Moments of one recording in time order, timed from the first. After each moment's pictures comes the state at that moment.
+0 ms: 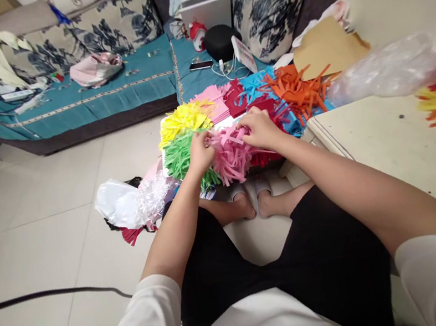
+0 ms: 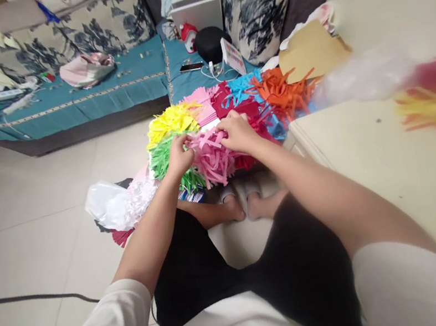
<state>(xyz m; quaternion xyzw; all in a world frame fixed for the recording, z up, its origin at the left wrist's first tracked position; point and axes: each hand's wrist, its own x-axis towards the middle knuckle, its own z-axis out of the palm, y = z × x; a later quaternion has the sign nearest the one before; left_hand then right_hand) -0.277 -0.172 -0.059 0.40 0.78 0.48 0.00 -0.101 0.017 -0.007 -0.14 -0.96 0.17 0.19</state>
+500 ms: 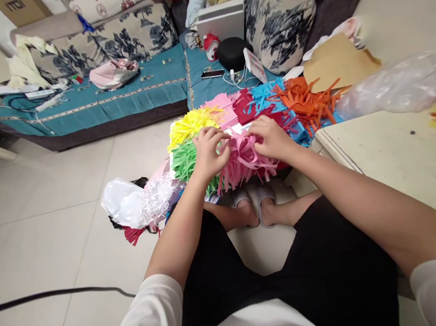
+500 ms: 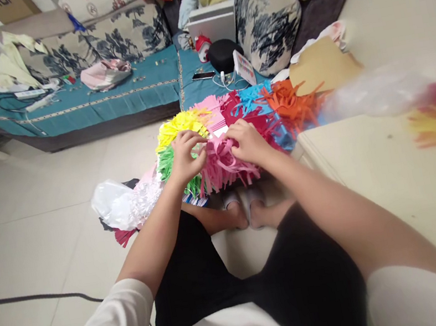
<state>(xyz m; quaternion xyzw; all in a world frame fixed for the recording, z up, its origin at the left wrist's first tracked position) -0.241 -0.198 0.001 0.54 0.76 0.35 -0.11 -0.087 0.017 -0.001 -0.03 -0.95 0.18 0.26</state>
